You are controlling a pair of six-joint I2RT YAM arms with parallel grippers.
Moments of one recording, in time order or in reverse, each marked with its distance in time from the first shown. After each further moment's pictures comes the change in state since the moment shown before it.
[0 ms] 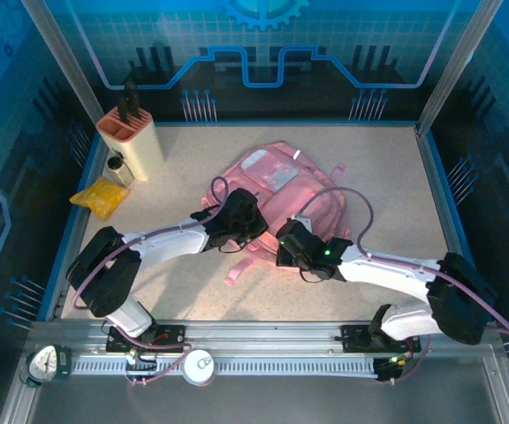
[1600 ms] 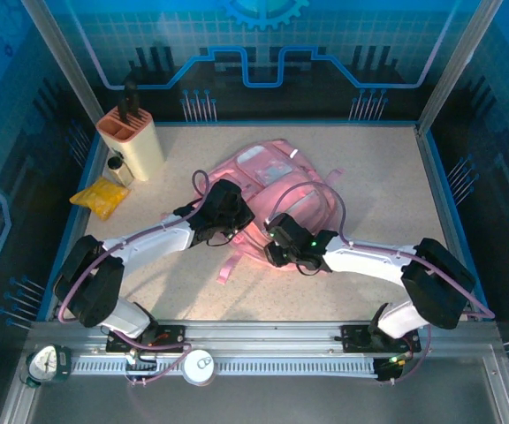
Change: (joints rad) left arm 0.079 -0.094 -0.009 -0.055 -0.009 -0.019; right arm -0.019 0.170 0.095 0.046 -0.085 -0.473
